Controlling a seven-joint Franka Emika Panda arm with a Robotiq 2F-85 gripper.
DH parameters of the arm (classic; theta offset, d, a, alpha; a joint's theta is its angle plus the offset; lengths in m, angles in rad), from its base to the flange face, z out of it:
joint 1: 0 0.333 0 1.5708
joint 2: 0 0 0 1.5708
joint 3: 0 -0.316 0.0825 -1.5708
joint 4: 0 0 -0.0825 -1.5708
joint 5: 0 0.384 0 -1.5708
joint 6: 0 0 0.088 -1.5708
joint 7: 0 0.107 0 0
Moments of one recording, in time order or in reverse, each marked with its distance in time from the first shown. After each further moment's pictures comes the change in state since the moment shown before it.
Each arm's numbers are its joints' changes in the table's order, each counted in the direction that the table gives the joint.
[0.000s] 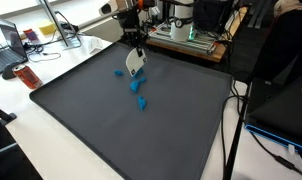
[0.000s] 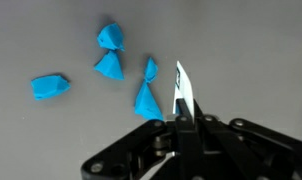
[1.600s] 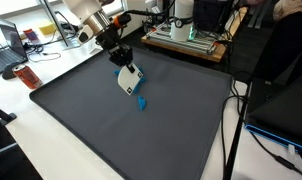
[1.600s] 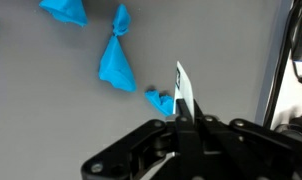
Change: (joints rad) arm -0.109 -0.360 -0.020 0.414 0.285 0.277 -0.327
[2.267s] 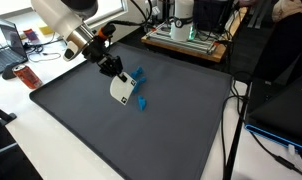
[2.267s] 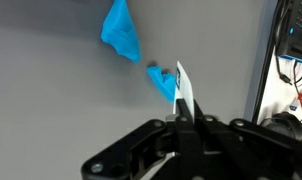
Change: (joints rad) arm -0.065 -0.237 -0.031 0.325 -0.001 0.198 -0.048
